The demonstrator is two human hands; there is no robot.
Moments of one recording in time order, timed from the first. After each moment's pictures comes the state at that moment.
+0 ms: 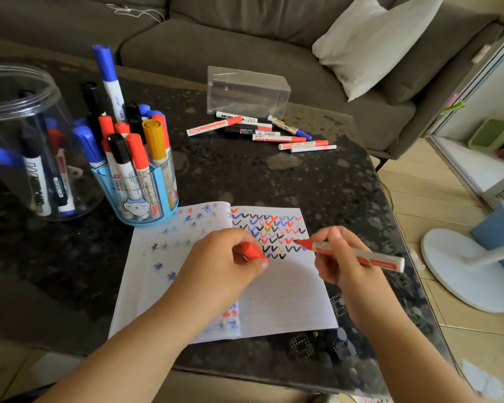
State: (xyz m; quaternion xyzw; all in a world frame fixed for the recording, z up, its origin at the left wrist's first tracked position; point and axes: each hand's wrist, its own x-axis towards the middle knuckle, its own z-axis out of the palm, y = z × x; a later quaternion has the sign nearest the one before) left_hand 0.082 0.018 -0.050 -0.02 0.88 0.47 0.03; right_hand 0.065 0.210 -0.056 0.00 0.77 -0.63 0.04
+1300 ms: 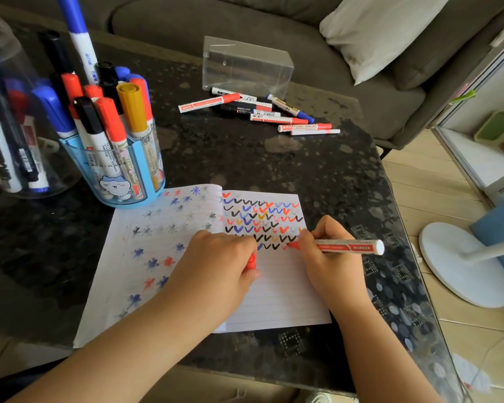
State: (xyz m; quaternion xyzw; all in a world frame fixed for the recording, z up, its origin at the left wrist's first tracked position) left_hand 0.079 0.035 -0.071 0.12 0.97 0.21 -0.03; right_hand 0.040 0.206 -0.102 -0.01 0.86 -0.51 -0.10
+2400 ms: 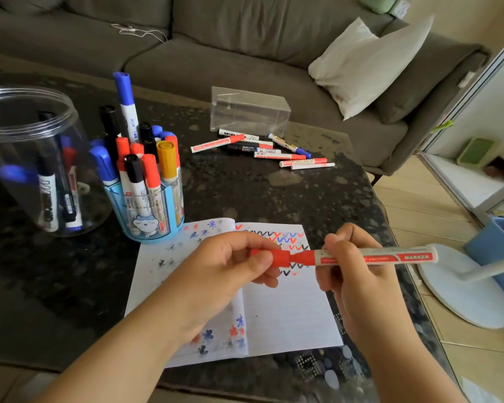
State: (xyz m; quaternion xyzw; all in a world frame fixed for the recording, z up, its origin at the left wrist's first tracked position) left_hand 0.085 0.001 -0.028 0.02 0.67 0.73 0.13; right_hand 0.076 0.172 -0.015 -0.03 0.70 -0.71 -0.03
